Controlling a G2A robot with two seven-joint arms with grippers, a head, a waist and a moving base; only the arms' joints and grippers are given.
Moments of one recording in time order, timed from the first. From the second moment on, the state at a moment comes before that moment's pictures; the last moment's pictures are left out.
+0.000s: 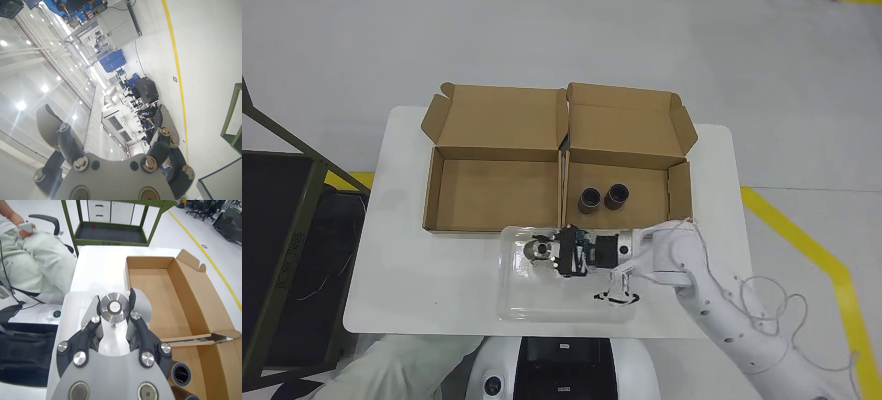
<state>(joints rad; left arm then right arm) 0.15 -0.27 -1.06 -1.30 2.57 -0.51 0.65 -1.11 -1.19 0.89 -1.76 -1.19 -0.84 0.23</state>
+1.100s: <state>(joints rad) 0.15 -0.27 -1.06 -1.30 2.57 -0.51 0.65 -1.15 -1.18 1.11 -1.90 -1.09 -0.73 -0.21</state>
